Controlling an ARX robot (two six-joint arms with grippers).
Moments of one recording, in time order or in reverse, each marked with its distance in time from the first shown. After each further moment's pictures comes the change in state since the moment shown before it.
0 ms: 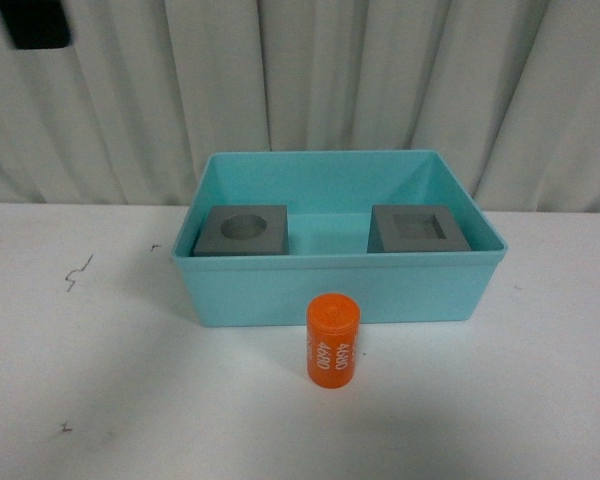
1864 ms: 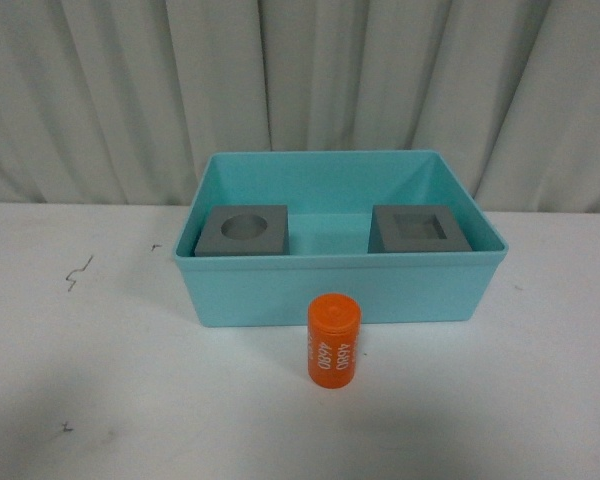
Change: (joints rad) left arm 0.290 -1.114 -0.611 -0.494 0.291 0.004; right arm 0.000 0.000 0.000 0.000 0.000 0.000
